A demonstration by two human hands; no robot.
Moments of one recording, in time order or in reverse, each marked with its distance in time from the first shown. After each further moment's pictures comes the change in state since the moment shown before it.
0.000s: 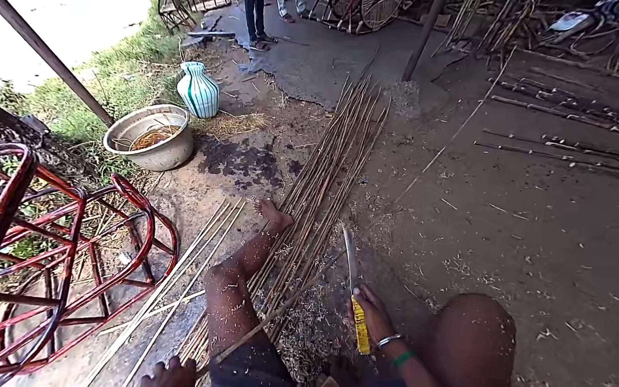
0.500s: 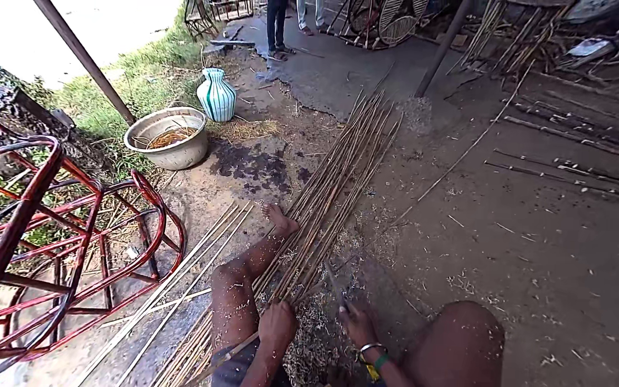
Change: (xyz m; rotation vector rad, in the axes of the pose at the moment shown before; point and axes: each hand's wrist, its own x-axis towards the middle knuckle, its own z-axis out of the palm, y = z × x) left_hand 0.113 0.175 -0.012 -0.360 0.213 0.050; right_hand 0.023 0.044 0.000 -0.591 0.046 0.071
